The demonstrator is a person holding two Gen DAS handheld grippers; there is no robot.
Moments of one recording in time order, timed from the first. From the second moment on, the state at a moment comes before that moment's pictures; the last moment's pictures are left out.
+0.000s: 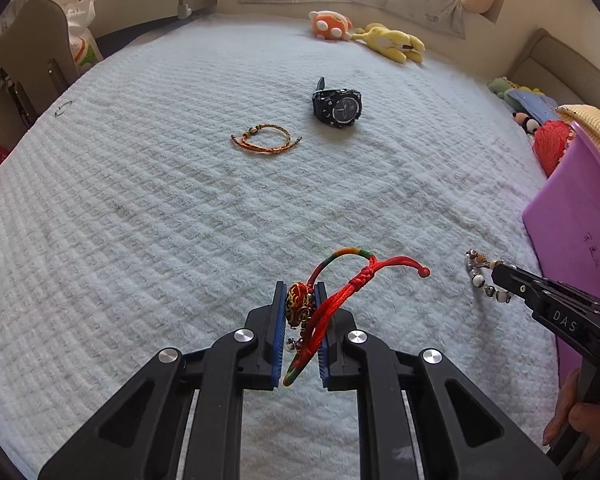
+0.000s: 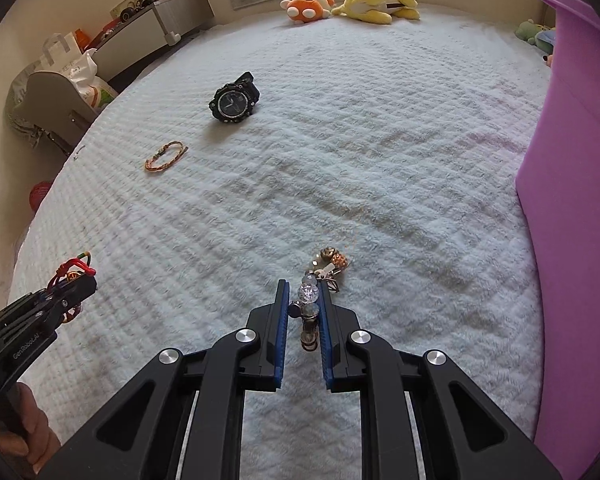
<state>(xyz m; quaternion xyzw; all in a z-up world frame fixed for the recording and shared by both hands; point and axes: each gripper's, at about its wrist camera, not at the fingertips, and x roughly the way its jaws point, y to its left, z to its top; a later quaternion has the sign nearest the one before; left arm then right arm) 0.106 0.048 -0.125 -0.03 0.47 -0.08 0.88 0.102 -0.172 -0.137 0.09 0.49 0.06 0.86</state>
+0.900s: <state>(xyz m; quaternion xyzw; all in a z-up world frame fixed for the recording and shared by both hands) 0.040 -0.023 -0.016 0.00 0.42 -0.15 0.89 -0.003 -0.209 0.004 0.08 0.38 0.08 0.92</state>
